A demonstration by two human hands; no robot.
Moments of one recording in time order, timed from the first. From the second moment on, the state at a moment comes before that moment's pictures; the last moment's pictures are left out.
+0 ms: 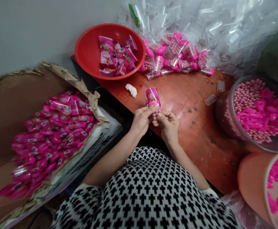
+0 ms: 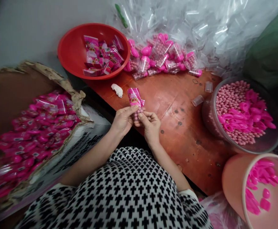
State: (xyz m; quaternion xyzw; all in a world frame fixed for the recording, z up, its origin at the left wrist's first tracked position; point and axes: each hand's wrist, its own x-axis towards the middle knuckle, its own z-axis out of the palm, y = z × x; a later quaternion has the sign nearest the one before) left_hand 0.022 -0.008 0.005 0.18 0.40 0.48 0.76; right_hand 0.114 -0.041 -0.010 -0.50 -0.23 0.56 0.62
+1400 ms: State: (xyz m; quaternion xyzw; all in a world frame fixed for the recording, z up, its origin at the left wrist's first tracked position) left_hand -0.003 0.013 -0.055 0.70 0.54 0.39 0.27; right_hand 0.158 -0.009 -0.013 -0.56 -0.44 0.50 0.49
